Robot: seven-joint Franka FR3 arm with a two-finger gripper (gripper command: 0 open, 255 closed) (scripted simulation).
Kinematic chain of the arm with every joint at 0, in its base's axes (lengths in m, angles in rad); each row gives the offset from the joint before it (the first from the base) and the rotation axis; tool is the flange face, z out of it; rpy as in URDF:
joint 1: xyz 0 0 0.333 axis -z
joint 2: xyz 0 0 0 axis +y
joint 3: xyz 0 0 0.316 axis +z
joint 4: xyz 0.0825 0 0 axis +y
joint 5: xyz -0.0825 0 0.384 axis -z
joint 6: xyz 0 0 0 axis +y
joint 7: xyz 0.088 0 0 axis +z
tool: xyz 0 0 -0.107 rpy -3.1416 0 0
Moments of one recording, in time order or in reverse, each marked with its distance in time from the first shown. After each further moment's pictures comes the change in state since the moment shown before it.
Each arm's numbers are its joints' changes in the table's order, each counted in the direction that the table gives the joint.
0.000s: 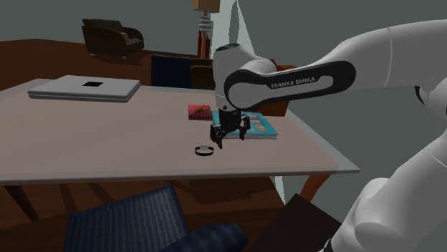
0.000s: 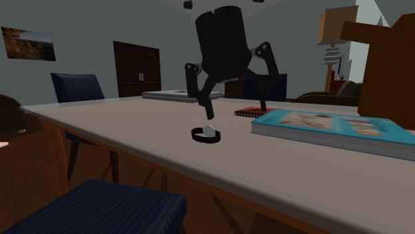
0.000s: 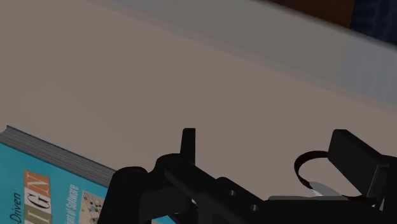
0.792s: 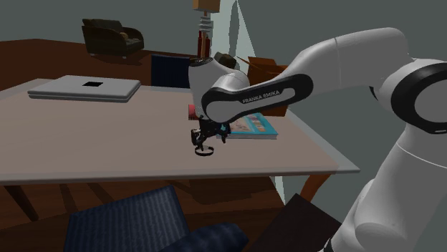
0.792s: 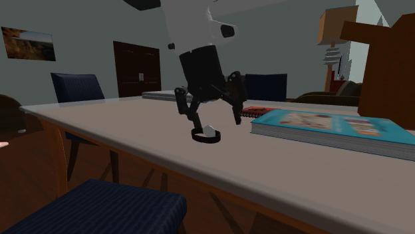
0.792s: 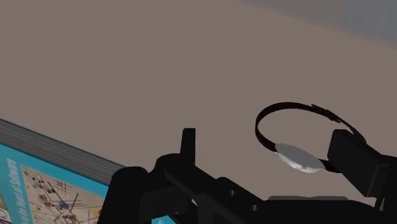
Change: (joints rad) arm -0.011 0.229 0.048 -0.137 0.146 -0.094 -0.189
